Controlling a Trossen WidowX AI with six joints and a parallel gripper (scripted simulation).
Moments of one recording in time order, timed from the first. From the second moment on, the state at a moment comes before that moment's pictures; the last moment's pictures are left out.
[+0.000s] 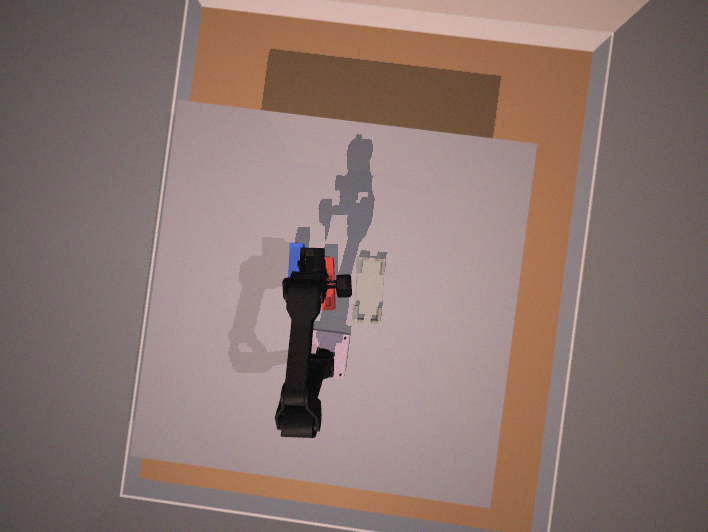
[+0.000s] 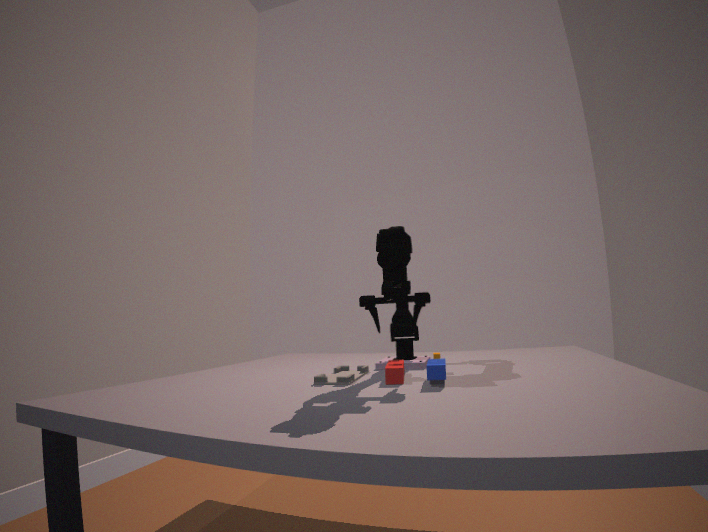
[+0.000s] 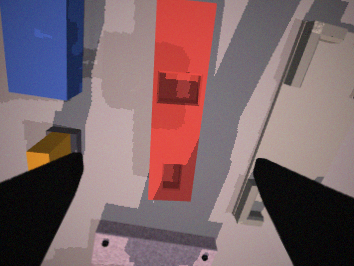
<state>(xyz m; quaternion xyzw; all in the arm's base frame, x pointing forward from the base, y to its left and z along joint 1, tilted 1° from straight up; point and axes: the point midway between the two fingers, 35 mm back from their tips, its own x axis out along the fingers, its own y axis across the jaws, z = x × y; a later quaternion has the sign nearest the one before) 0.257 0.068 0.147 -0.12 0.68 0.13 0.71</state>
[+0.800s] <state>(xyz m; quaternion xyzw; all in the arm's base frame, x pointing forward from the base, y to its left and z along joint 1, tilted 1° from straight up) 0.261 0.063 0.071 -0.11 0.68 0.12 0.71</state>
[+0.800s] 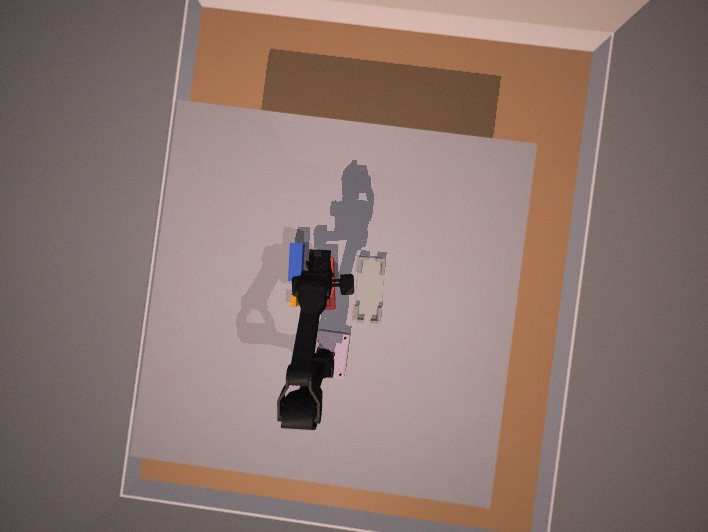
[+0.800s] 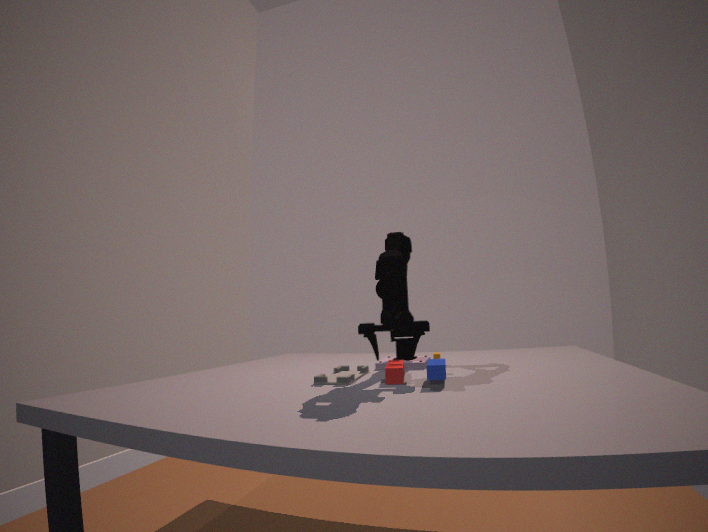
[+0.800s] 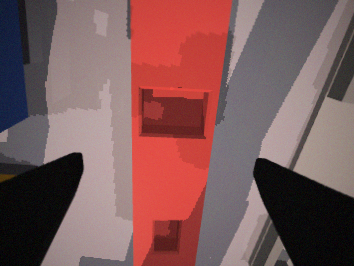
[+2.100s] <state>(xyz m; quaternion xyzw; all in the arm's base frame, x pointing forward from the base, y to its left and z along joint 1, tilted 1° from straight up) 0.261 0.062 0.029 -0.11 0.68 0.11 0.71</state>
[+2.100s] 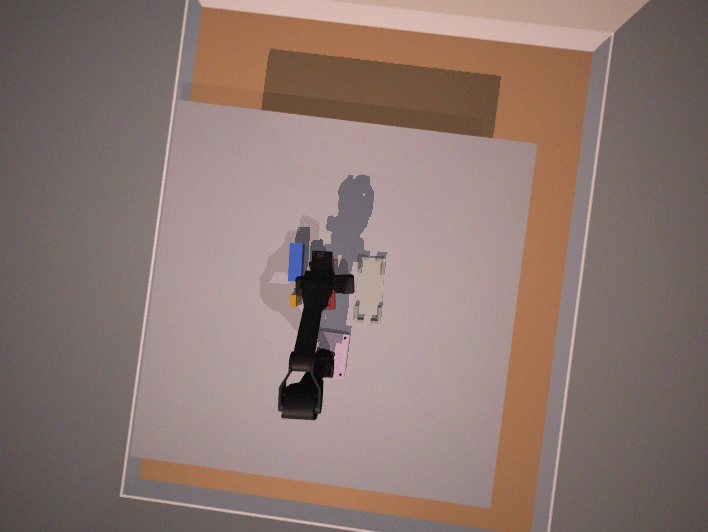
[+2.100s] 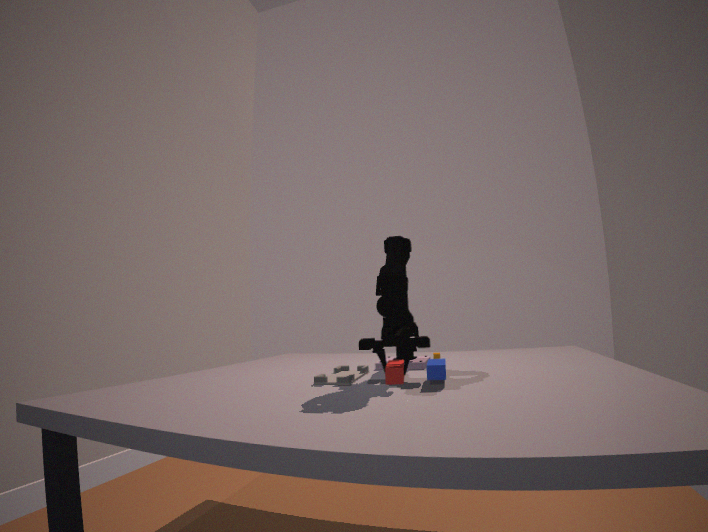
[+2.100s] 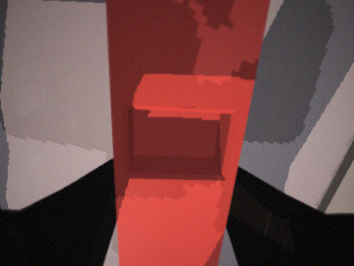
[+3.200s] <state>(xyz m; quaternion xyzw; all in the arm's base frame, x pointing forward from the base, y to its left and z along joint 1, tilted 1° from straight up) 0.265 0.063 0.098 -0.11 0.69 0.11 0.71</state>
